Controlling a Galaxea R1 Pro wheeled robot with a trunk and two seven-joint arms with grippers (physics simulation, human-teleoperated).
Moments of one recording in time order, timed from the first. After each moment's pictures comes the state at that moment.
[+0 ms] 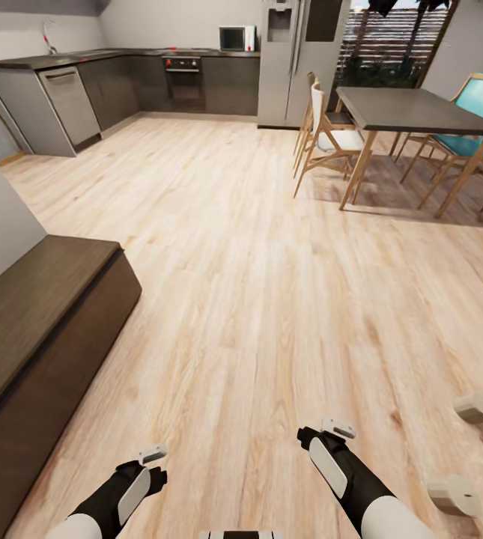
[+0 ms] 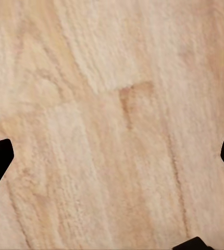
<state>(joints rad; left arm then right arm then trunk) -0.54 0.00 -0.12 -0.39 0.44 0.38 0.34 -0.56 0.05 0.25 -0.59 -0.63 0.29 -0.52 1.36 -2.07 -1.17</state>
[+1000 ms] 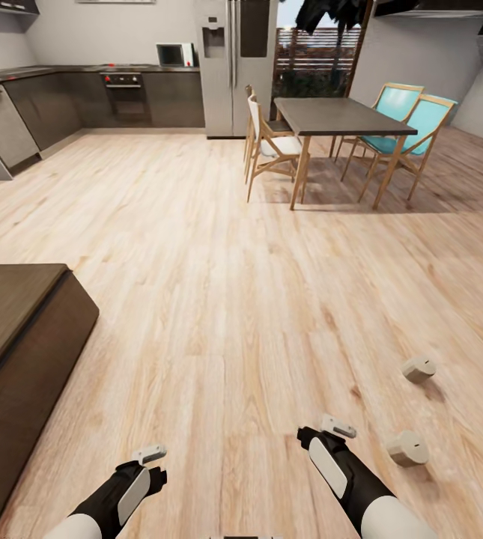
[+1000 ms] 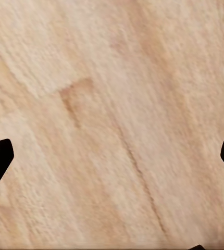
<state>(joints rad) -0.54 0.00 -0.12 -0.39 0.44 0.38 0.34 -0.56 0.05 0.25 -0.60 -0.63 0.29 -0.52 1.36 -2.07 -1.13</state>
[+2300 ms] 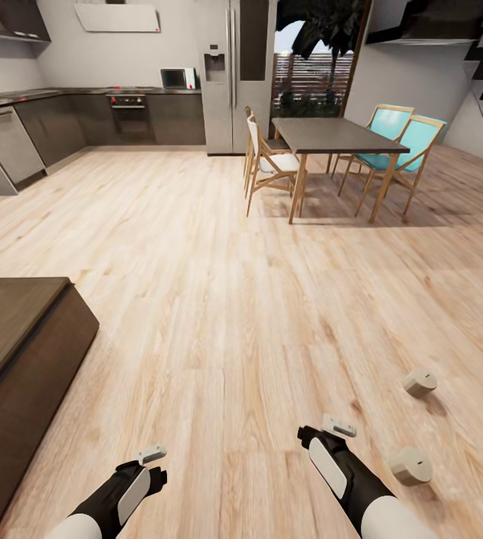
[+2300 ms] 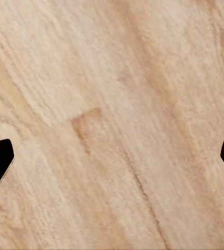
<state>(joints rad) -0.54 0.00 -0.12 -0.39 0.44 0.38 0.34 -0.56 0.05 0.25 -0.60 -0.62 0.27 -0.52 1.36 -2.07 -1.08</state>
